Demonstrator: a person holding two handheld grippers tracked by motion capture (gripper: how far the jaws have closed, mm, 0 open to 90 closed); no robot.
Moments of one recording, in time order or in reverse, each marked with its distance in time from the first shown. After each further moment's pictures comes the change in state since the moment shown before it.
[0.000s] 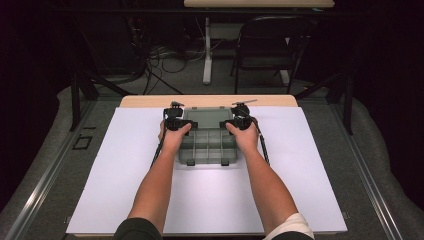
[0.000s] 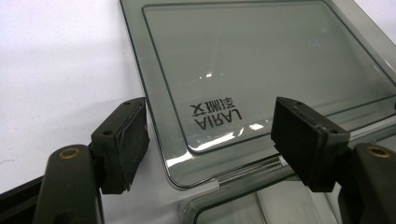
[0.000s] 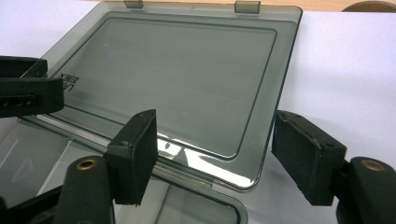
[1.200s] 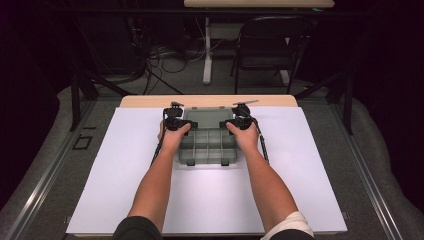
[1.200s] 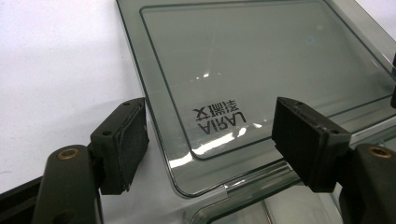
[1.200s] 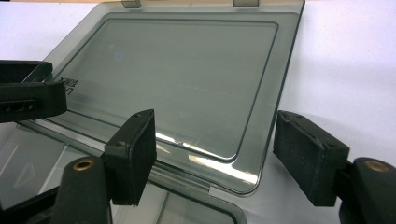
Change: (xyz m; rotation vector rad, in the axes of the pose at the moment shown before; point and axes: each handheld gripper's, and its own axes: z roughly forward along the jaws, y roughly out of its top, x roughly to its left) left arm 0.004 0.001 0.003 0.000 -0.020 0.020; right arm -0.005 -0.001 0.005 0.005 0.029 0.048
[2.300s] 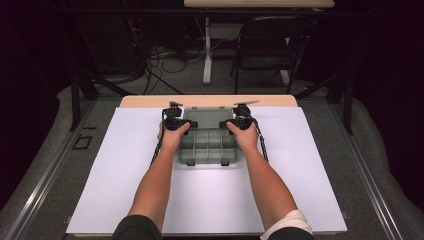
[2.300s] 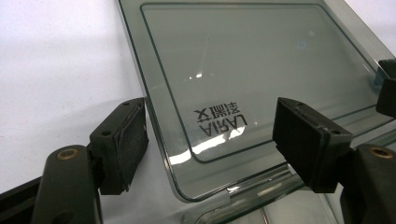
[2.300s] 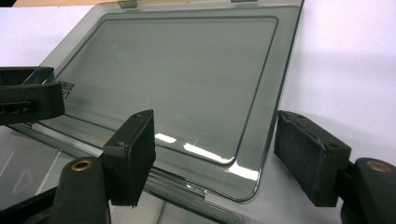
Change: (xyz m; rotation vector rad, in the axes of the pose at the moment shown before) left arm 0.006 0.000 0.003 -0.003 -0.036 -0.041; right arm -0.005 0.000 0.005 0.006 0.019 0.037
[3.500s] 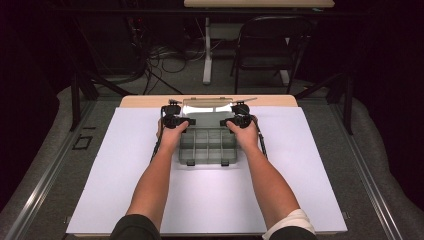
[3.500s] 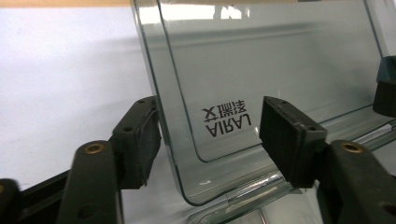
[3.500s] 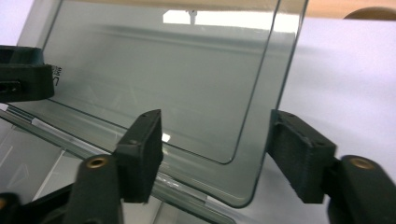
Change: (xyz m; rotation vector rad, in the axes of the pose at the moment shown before) left arm -0.004 0.006 -0.013 -0.040 0.025 0.053; right arm 0.006 0.007 -0.007 -0.011 -0.037 -0.098
